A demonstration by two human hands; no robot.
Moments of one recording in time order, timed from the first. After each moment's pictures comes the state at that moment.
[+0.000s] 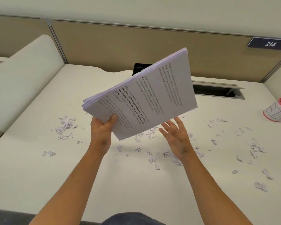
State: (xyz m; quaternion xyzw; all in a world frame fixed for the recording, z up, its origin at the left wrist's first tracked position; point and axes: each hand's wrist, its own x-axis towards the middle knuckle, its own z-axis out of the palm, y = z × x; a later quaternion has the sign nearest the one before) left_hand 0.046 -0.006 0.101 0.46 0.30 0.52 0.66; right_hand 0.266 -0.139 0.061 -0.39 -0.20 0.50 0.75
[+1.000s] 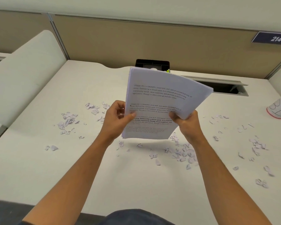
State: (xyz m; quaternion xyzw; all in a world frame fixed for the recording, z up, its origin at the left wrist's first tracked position) left_hand 0.062 -0.012 0.121 0.65 0.34 0.36 0.57; right_hand 0.280 -0.133 0.118 -0.60 -0.38 0.30 0.64
